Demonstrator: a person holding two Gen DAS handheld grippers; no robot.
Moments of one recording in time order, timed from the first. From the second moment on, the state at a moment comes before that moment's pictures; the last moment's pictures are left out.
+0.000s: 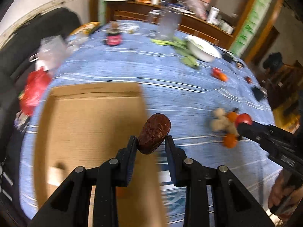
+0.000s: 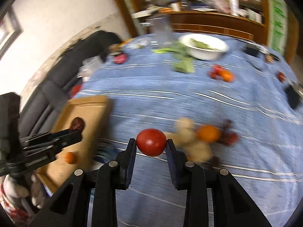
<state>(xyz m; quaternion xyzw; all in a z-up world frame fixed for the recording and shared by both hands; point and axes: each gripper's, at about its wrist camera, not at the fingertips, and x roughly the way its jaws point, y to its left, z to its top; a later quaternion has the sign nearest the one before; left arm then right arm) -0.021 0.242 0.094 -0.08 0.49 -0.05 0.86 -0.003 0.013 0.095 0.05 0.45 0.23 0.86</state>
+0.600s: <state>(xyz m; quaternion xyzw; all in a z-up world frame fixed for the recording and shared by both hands) 0.016 0.368 0.032 -0.09 0.56 0.01 0.82 0.037 0.203 0.037 0.00 0.53 0.29 0.80</state>
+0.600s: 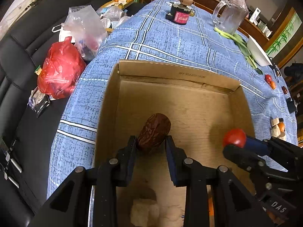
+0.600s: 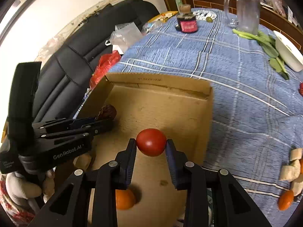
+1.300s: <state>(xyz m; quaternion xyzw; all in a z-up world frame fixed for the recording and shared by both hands) -0.004 0.385 0.064 -0.14 0.53 0.05 0.84 0.036 0.219 0.030 -0.02 0.53 0.29 0.80</state>
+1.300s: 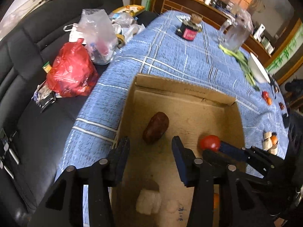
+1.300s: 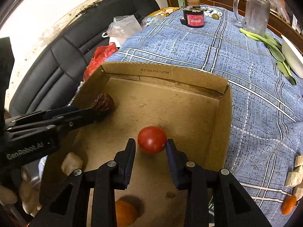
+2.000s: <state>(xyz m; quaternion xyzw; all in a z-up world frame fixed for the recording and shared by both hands) -0.075 0.225 0.110 -0.20 0.48 0.00 0.85 -0.029 -0.061 0.056 0.12 0.53 0.15 0.82</state>
